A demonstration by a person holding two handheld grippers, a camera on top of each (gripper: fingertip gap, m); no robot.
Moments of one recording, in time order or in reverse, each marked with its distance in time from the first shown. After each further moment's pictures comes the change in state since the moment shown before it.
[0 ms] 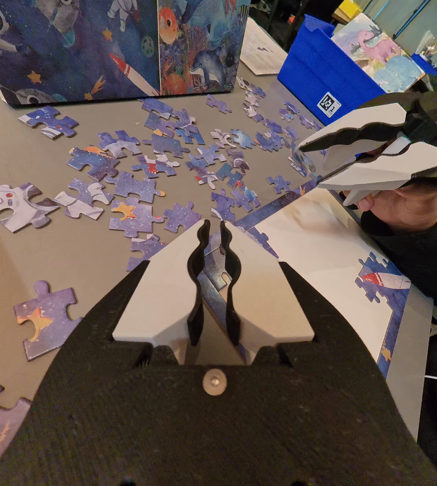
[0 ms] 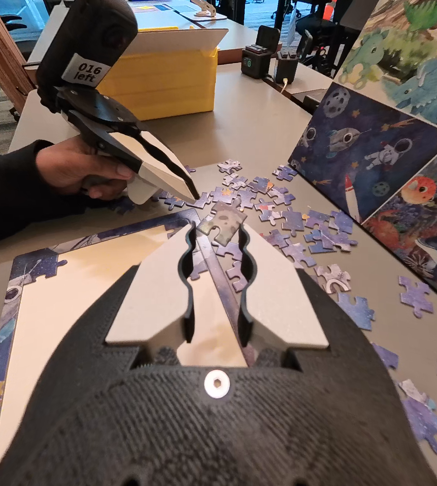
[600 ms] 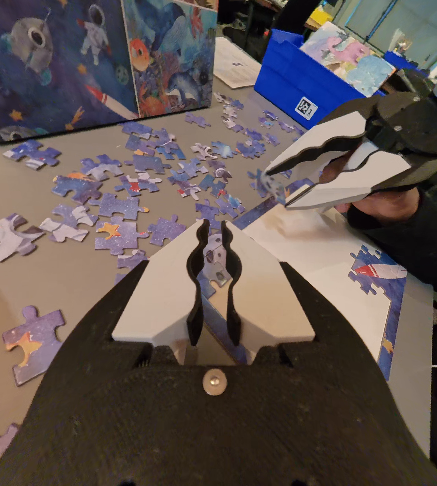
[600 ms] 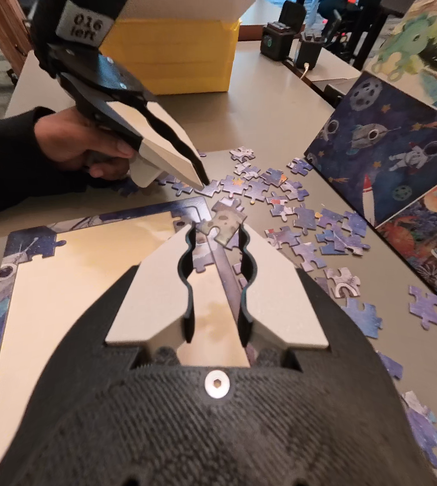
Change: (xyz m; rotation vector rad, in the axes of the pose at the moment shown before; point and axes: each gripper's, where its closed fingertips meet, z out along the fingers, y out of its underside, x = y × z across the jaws) left arm 0.016 -0.007 -0.002 0.048 0.050 0.096; right arm -0.012 0.012 0.008 -0.066 -0.032 -0.082
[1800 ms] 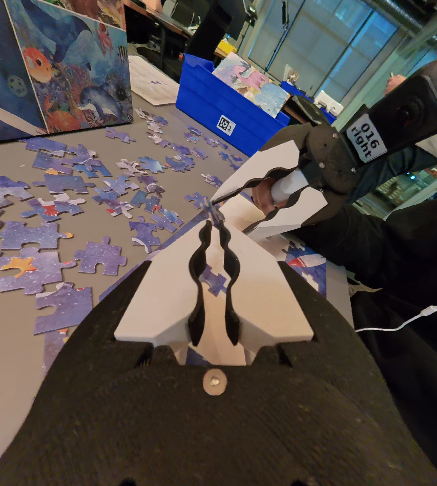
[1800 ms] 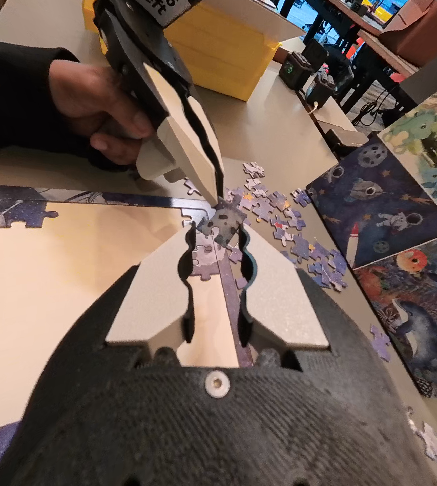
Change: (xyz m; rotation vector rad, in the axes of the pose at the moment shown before) left arm 0.048 -0.009 -0.004 0.059 0.305 -0.023; right arm -0.027 -0.007 0.007 -0.001 0.042 -0.303
